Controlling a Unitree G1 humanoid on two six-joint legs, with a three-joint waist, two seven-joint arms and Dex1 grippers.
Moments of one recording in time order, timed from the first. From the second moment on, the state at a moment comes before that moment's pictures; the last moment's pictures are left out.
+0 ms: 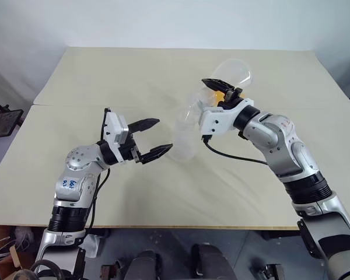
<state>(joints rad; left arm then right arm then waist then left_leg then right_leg) -0.47 0.44 0.06 -0.03 -0.47 0.22 -0.91 -0.79 -0.59 0.28 0.03 -0.60 -0.18 0.42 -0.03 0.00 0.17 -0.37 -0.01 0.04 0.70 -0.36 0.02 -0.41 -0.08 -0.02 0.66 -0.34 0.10</state>
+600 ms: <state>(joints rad) -0.47 0.43 0.06 -0.03 -0.47 0.22 -0.91 -0.81 -0.59 0.28 0.06 -0.63 -0.26 0.37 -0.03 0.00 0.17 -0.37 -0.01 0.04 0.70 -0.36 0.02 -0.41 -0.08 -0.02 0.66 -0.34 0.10</state>
